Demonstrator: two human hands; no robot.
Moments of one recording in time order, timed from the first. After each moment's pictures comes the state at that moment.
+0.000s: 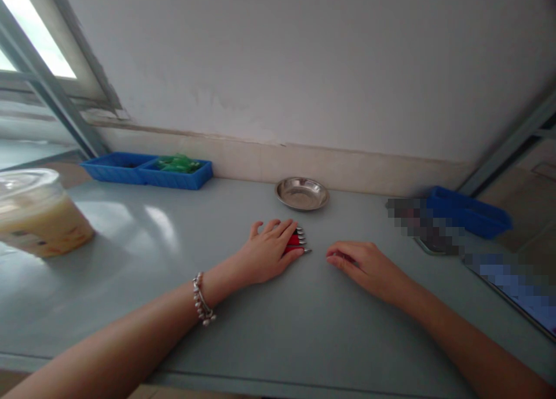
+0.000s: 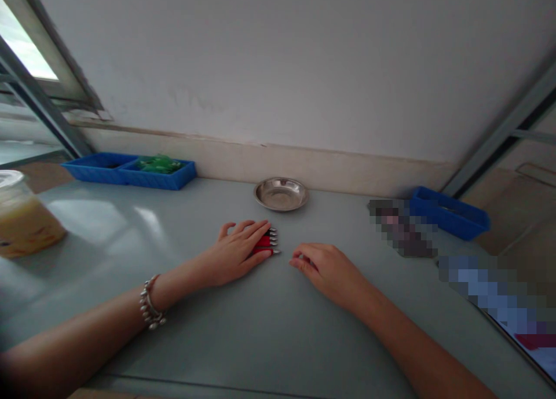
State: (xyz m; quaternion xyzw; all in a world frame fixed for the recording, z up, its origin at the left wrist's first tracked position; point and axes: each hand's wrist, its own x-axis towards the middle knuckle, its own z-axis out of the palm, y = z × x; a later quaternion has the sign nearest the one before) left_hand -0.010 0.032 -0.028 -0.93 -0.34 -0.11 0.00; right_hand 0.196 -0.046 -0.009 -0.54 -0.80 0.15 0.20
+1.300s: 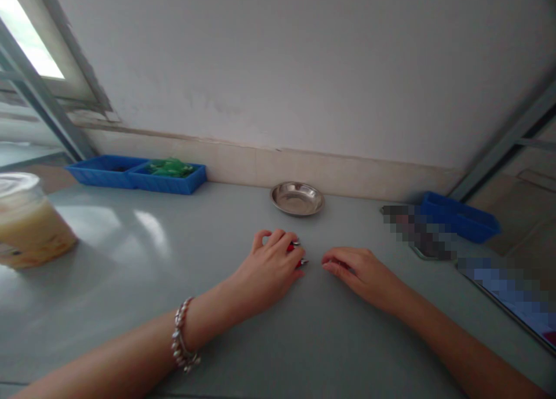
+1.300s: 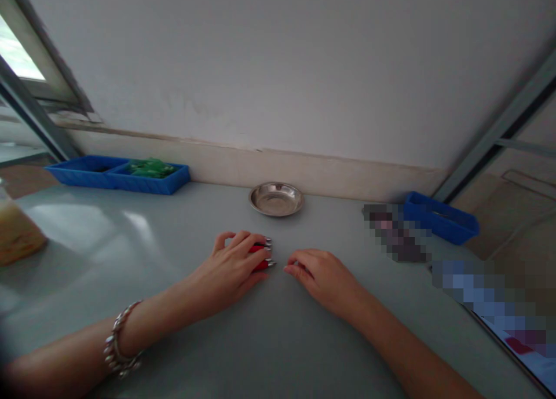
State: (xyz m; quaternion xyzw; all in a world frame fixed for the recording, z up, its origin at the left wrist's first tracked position) left_hand 0.000 0.005 -0.002 -0.95 -0.29 -0.11 0.06; right_hand 0.197 -0.042 -0.008 -0.55 -0.80 0.15 0.20
